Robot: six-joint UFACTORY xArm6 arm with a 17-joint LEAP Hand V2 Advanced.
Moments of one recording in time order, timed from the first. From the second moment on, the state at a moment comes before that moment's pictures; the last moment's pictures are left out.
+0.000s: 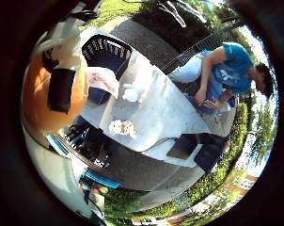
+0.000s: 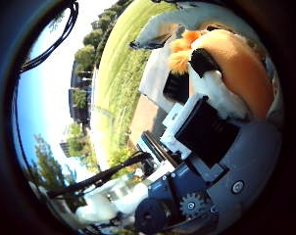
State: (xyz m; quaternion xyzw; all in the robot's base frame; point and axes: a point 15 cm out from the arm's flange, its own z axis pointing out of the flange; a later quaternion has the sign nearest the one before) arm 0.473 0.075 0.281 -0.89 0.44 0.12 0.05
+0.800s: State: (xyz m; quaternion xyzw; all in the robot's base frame) arm 0.521 0.177 0.154 -0.90 0.42 0.14 0.01
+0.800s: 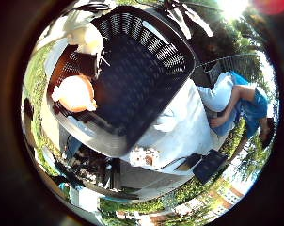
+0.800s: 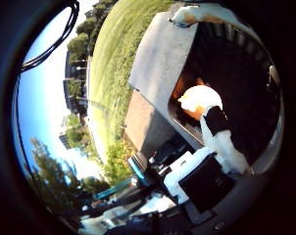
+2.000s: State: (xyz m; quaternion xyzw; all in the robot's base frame) arm 0.346 -0.167 -0.014 -0.82 0.53 0.20 -0.13
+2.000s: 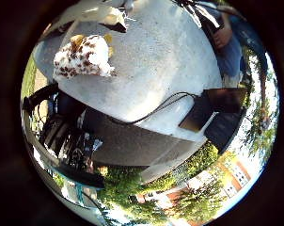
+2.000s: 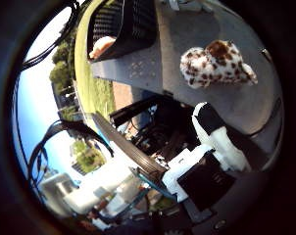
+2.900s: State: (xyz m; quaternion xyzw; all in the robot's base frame) arm 0.406 -0.186 -0.054 -0.83 0.52 0.10 -0.16
